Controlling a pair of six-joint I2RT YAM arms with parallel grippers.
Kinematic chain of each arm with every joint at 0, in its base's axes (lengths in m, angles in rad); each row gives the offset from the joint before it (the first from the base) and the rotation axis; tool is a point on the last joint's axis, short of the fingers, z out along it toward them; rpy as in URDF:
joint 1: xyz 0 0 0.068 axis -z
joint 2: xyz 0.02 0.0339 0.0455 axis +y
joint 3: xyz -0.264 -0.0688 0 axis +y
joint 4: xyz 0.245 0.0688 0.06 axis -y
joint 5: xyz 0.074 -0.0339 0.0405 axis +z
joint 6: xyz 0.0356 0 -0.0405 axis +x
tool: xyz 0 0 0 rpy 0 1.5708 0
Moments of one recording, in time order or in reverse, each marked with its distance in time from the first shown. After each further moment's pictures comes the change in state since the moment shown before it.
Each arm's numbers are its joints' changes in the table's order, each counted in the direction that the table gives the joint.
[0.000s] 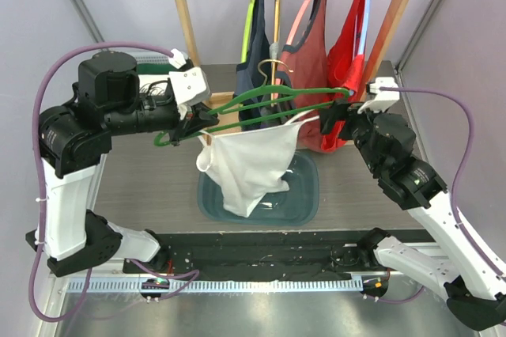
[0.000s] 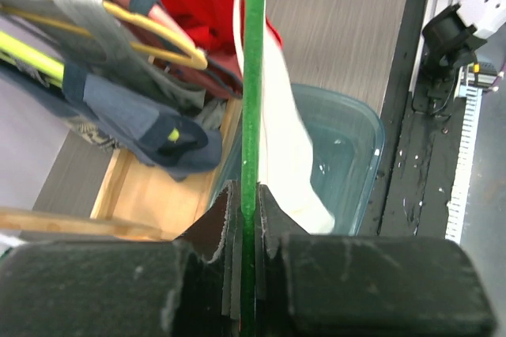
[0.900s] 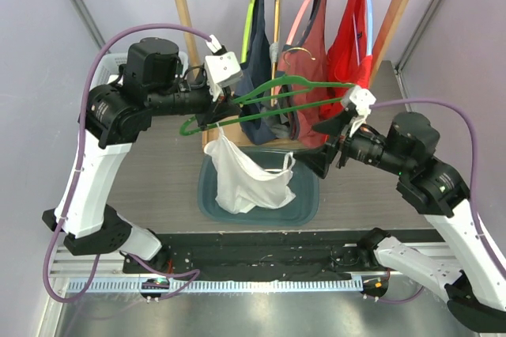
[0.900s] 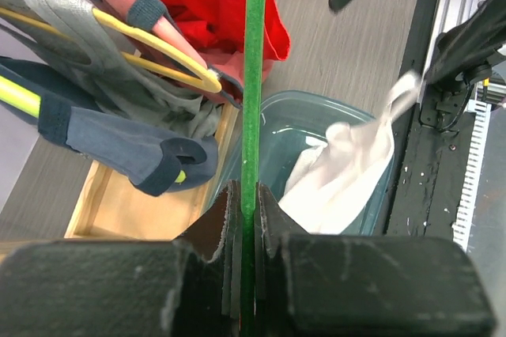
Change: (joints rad) left arm 0.016 0.104 0.073 0.135 0.013 -0.054; right arm -0.010 -0.035 -0.152 -0.178 0.810 -0.179
